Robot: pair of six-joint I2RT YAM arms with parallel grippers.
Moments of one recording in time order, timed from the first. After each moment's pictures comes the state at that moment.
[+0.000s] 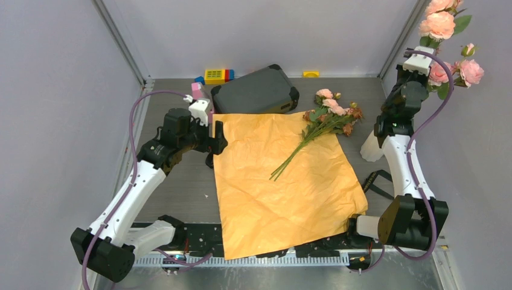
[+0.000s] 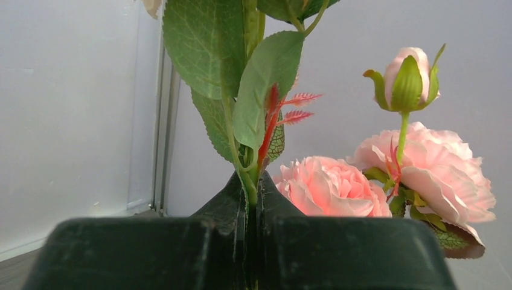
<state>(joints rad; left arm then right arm) -0.39 1.04 1.04 -0.59 0.14 -0.14 -0.17 1.27 1.08 0.58 0.46 -0.42</state>
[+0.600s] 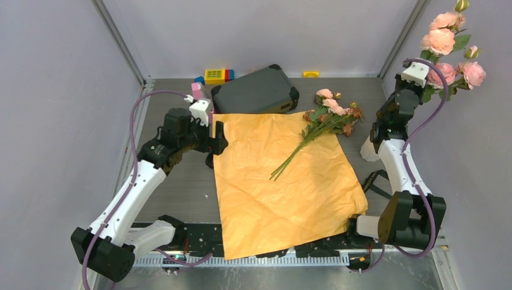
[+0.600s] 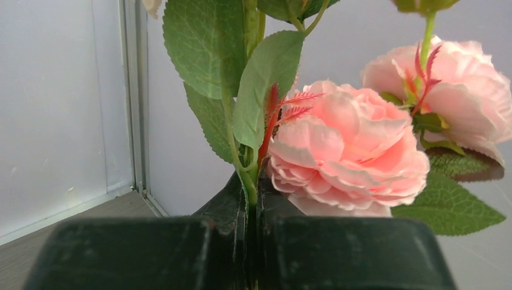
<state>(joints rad) -0.39 1.04 1.04 -0.59 0.15 -0.14 -0.17 1.27 0.97 0.67 0.59 -0.41</state>
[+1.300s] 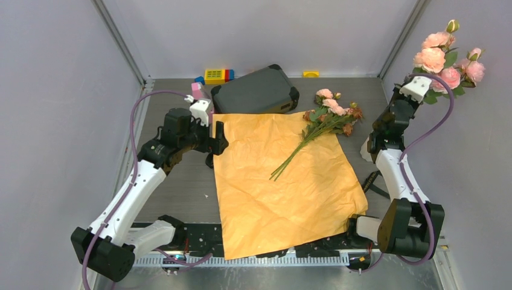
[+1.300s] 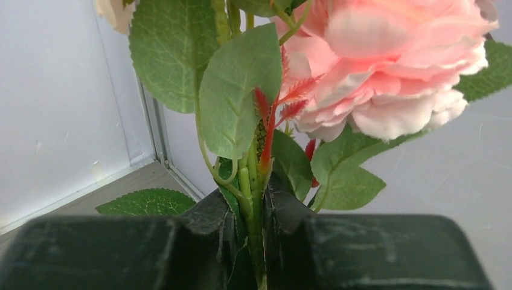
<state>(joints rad) -0.39 1.04 1.04 -0.59 0.16 -0.14 -0.17 1.21 0.83 0.65 0.63 -0.23</state>
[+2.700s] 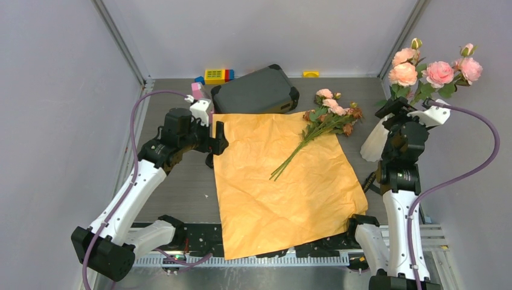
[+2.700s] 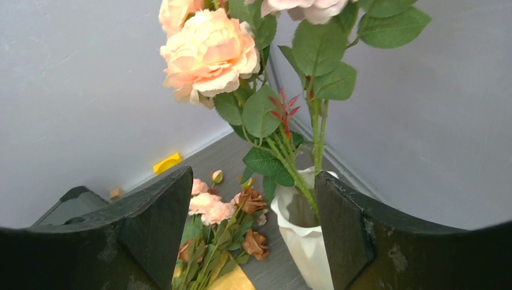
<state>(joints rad) -0.39 1.05 1.04 -0.59 0.16 -0.14 -0.17 0.75 0.82 0.02 0.36 0.27</state>
